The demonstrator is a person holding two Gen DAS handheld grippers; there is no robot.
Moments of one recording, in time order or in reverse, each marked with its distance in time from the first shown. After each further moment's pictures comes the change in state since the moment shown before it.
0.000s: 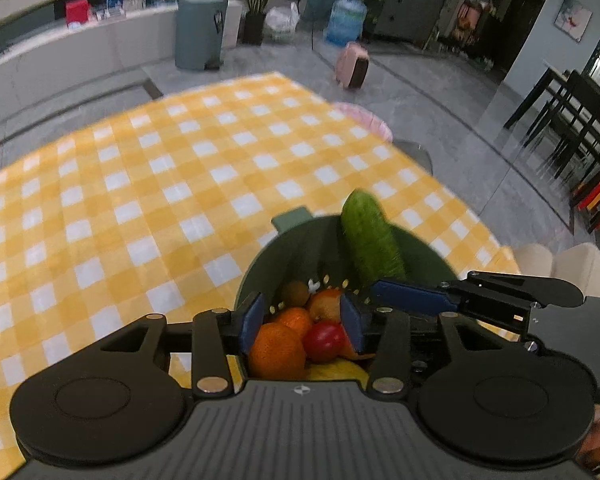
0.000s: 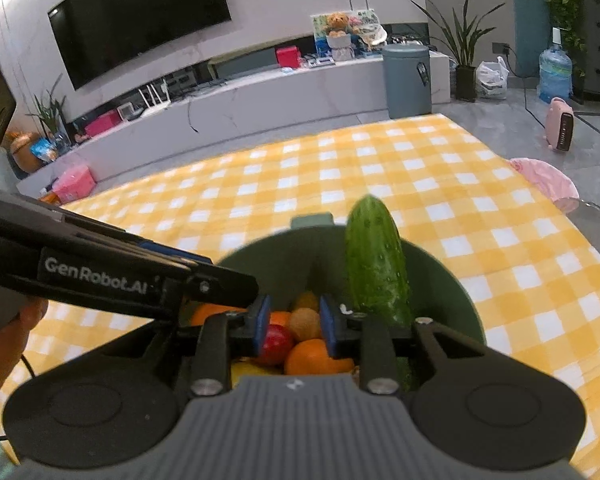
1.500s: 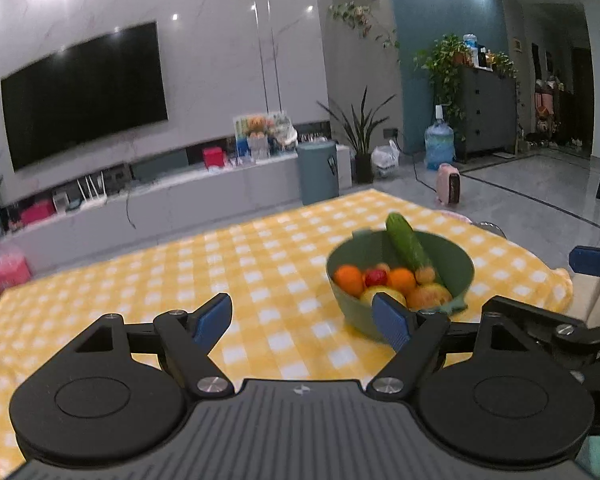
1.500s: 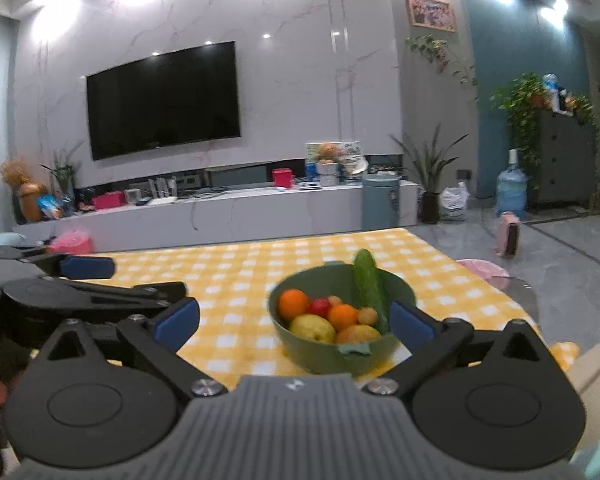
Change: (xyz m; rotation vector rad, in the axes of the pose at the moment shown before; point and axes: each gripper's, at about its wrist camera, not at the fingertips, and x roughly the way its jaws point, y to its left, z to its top) left arm -0.136 -0.100 -0.184 0.043 -0.462 0.450; right arm -0.211 0.098 -0.155 -0.113 -0.377 -0.164
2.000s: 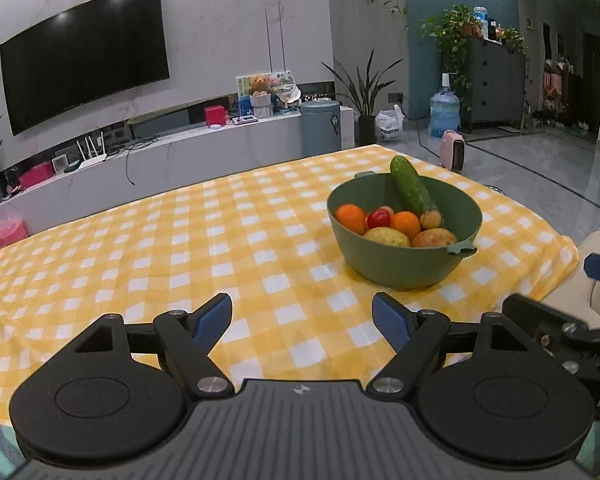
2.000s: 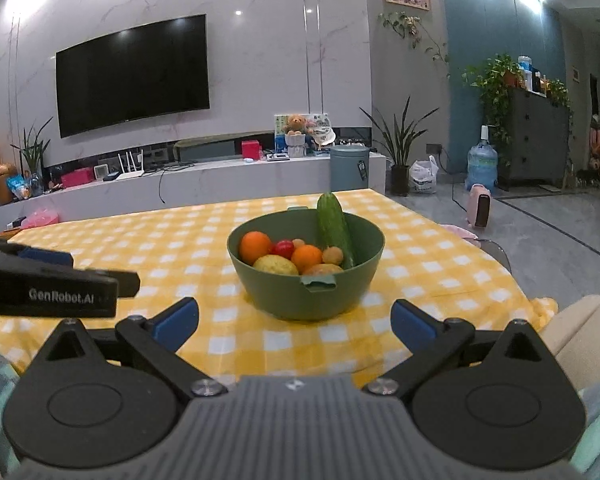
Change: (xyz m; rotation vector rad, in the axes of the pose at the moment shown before) left arm 0.007 0.004 -0.037 -0.027 0.104 0.009; right arm 0.010 -0.010 -0.042 0.024 0.055 -0.062
